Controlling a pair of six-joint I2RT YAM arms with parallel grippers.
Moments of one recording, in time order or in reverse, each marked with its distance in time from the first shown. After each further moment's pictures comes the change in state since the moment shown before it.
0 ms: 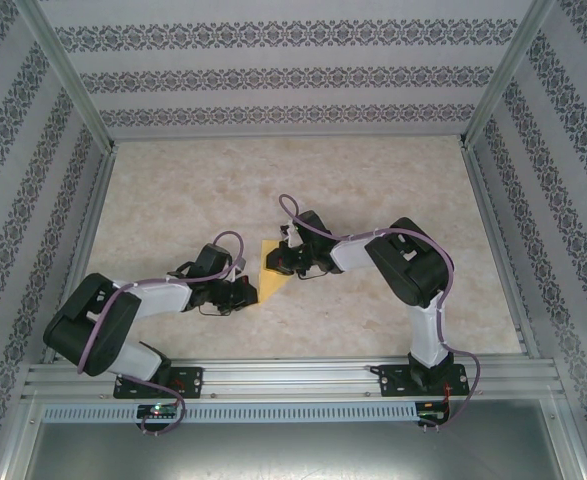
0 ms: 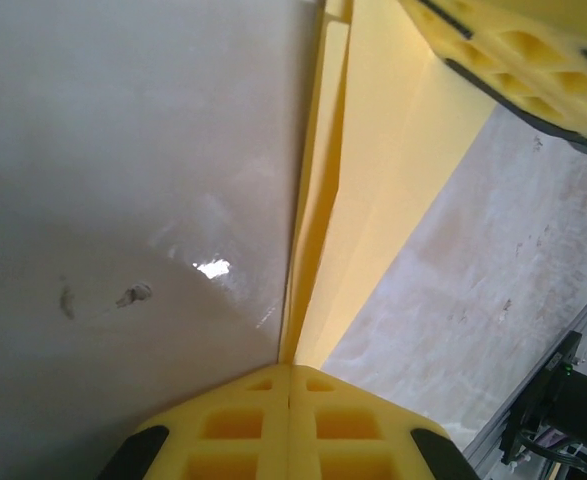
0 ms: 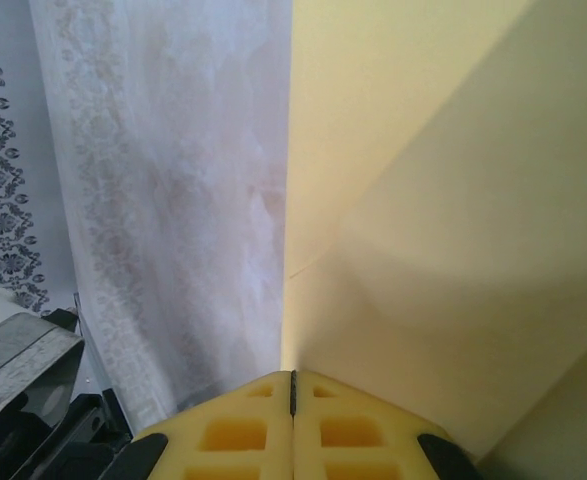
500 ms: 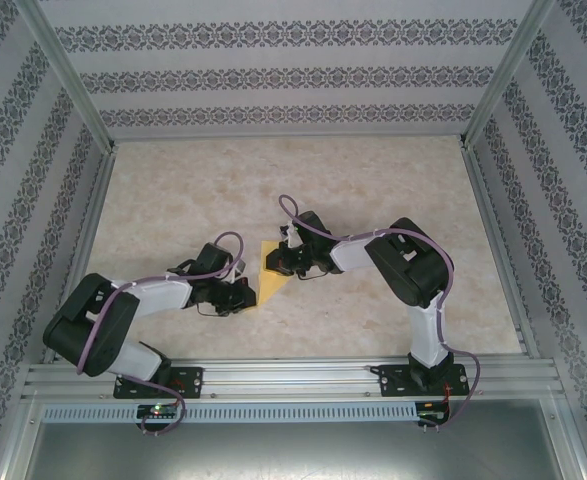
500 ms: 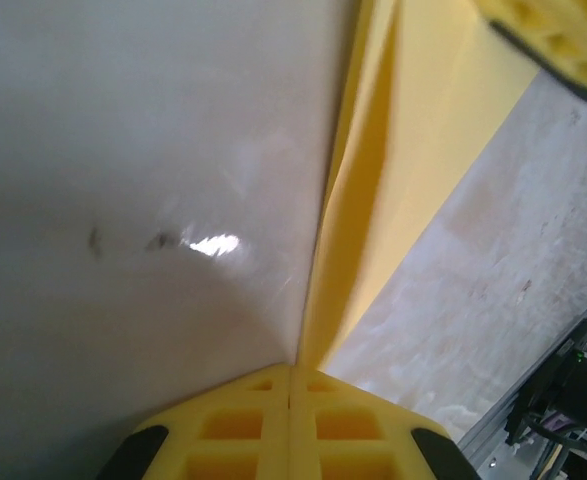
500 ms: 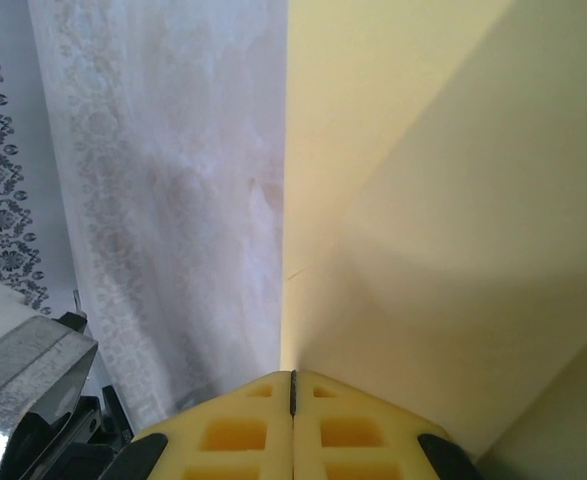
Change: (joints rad) left arm 0.002 -0.018 0.032 -0.141 0.009 0.023; right arm 0.004 0.000 -0.001 -0.006 -0.001 -0.001
